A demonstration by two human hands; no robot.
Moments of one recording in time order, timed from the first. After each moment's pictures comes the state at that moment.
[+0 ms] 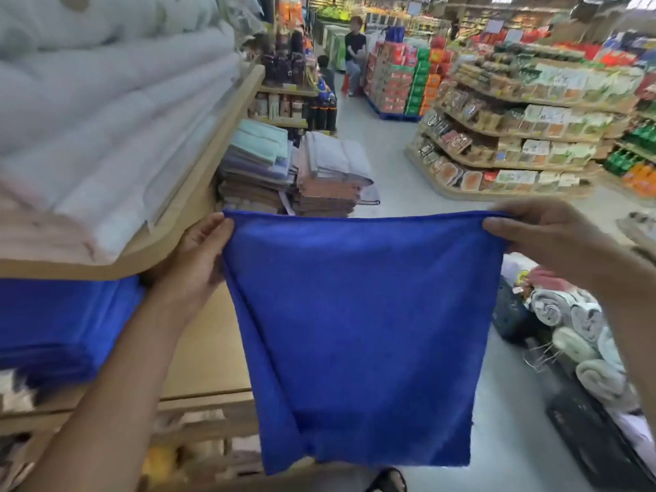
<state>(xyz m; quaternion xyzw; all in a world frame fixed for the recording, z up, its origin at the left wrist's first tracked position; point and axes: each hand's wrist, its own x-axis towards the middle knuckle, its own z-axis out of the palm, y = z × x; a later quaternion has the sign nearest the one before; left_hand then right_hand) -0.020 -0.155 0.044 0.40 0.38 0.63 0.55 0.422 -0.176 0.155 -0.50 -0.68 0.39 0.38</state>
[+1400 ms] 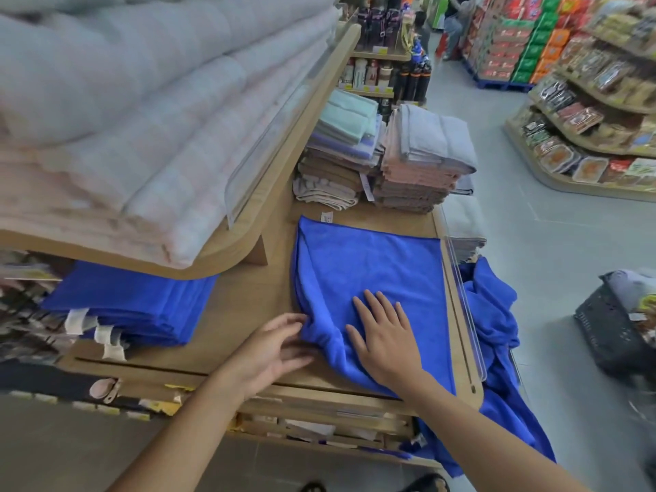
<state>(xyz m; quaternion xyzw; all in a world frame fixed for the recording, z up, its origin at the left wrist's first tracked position) -0.033 -0.207 -0.076 0.15 0.53 0.45 0.70 0.187 -0.138 -0.143 -0.54 -0.83 0.06 0.08</state>
